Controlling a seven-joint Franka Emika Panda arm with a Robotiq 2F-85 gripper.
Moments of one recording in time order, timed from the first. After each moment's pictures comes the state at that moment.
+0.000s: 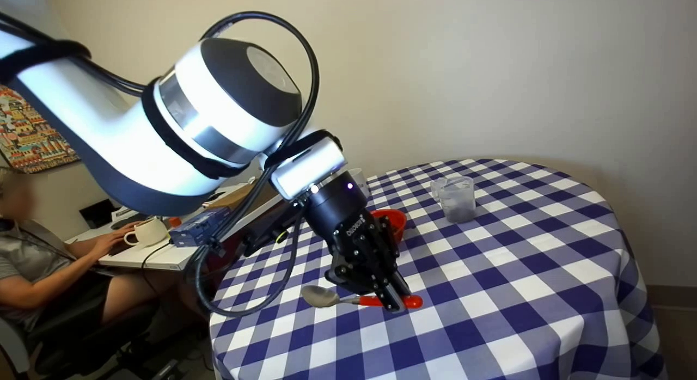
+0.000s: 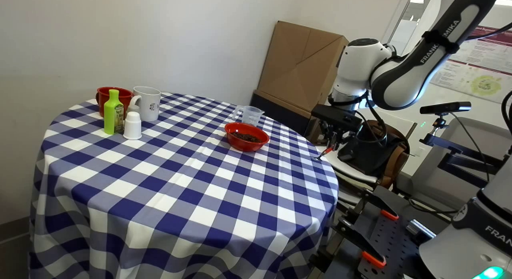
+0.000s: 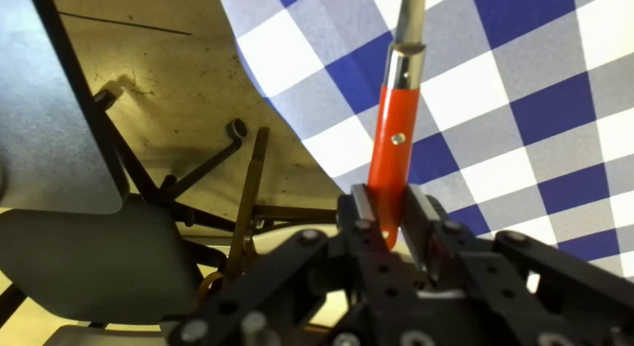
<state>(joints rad) -0.09 0.15 -0.40 -2.63 -0.97 2.79 1.98</state>
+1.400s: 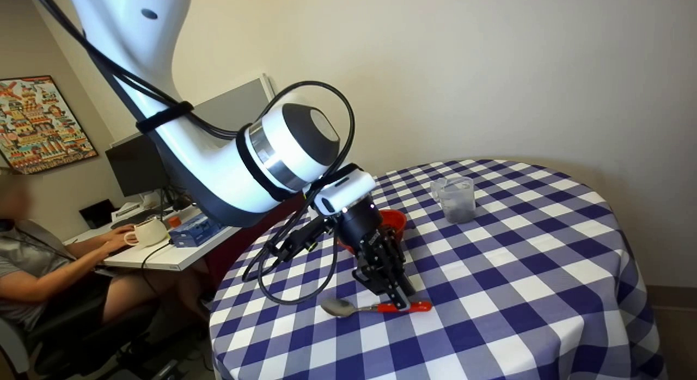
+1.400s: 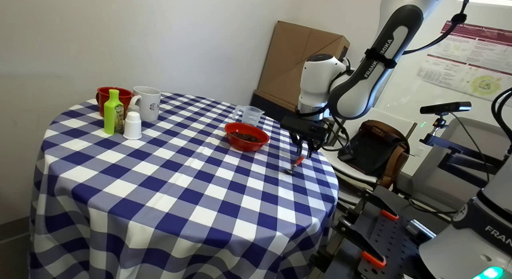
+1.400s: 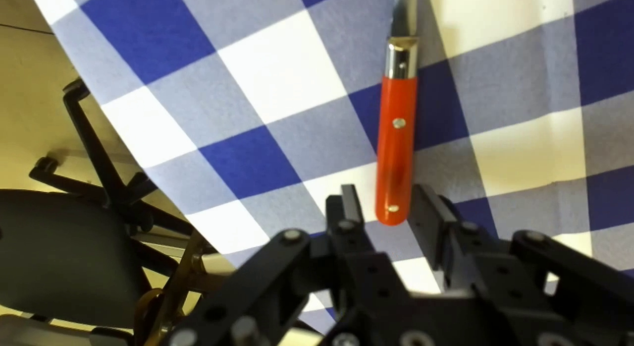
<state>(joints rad) -0.05 0.44 -0.28 -2.40 -0.81 2.79 1.88</state>
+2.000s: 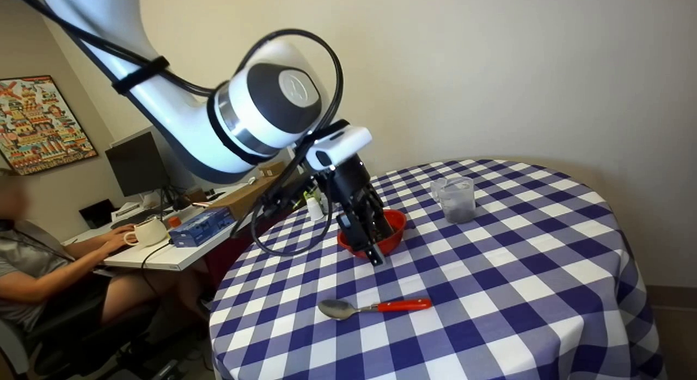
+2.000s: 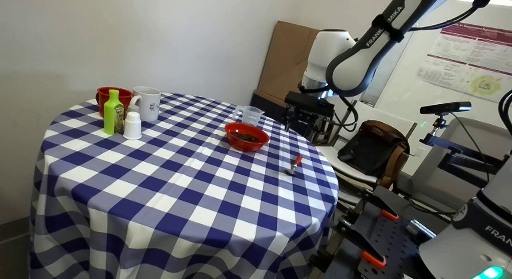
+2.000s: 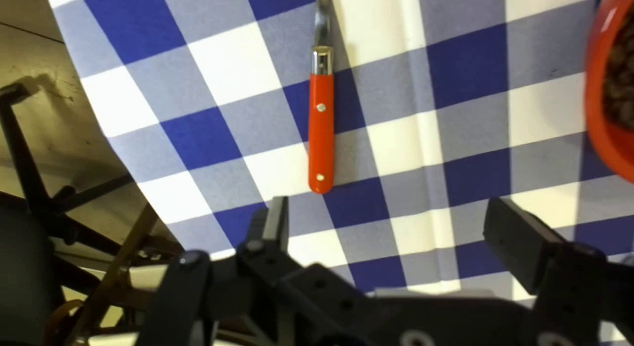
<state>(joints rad) -0.16 0.27 -0.14 -2.45 -0.54 2.80 1.47</state>
